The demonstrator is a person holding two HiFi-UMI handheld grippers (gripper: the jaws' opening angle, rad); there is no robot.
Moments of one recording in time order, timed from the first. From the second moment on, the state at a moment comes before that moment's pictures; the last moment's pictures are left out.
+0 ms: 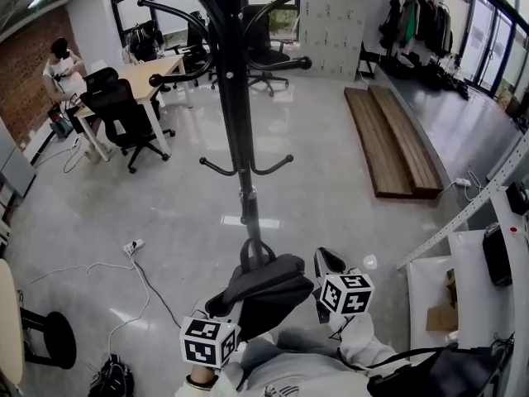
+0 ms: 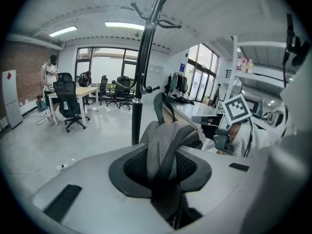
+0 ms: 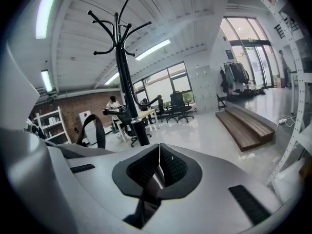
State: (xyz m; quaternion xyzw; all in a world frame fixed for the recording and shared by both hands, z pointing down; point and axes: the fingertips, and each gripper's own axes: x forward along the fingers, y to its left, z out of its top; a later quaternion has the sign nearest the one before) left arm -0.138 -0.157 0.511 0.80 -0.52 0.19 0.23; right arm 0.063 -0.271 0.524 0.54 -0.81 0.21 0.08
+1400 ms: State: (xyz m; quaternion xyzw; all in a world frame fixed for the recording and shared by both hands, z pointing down) left arm -0.174 -0.267 0.499 0.81 -0.52 0.19 0.21; right arm 0.057 -0.325 0.555 0.54 -0.80 0.26 0.11
